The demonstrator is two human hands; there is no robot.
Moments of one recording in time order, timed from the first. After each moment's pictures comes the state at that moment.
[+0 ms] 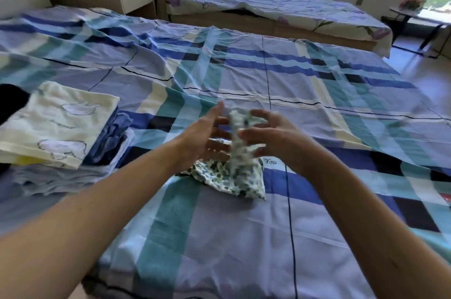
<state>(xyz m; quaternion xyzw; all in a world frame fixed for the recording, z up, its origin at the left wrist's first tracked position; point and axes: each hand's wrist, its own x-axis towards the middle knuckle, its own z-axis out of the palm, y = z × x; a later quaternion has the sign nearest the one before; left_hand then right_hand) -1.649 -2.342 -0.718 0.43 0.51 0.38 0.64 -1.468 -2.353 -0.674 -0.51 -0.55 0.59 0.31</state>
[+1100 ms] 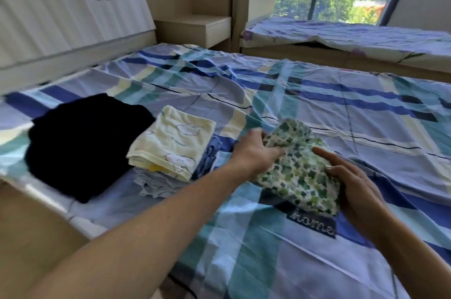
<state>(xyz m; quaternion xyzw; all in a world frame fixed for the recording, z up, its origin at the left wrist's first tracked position) -1.720 -2.353 -0.692 0.54 0.69 0.36 0.31 -1.509 -2.347 -0.728 -0.40 -0.44 0.68 0.43</state>
